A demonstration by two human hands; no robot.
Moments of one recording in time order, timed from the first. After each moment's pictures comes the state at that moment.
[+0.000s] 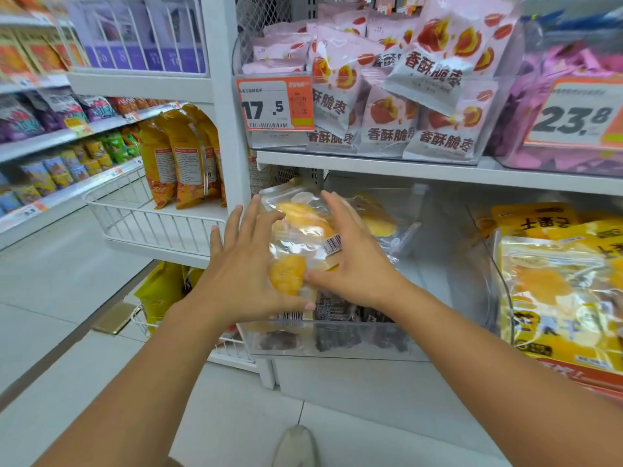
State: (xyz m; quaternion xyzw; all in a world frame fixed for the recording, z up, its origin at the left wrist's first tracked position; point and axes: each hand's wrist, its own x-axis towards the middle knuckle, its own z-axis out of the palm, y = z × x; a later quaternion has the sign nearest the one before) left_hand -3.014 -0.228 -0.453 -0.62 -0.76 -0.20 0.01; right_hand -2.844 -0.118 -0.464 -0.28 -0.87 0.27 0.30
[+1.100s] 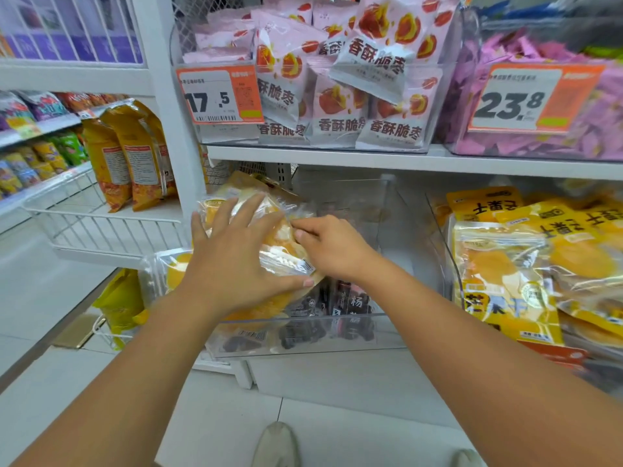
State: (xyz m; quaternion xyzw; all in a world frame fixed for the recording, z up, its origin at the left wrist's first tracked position) left_hand -2.978 -0.200 -0.446 -0.63 -0.76 -0.14 0.08; right_hand -2.833 -0.087 -0.460 -0.36 -0.86 0.27 0.24
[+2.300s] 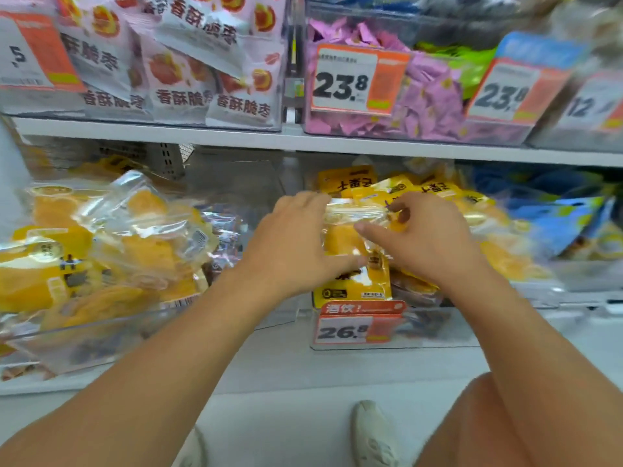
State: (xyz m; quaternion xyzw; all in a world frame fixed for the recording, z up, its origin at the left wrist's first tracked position) left_hand -2.770 -0.143 -0.432 -0.76 -0.60 -0.23 -0.03; right_hand -2.586 -0.124 -0.408 -0.66 -0.72 0.05 0.21
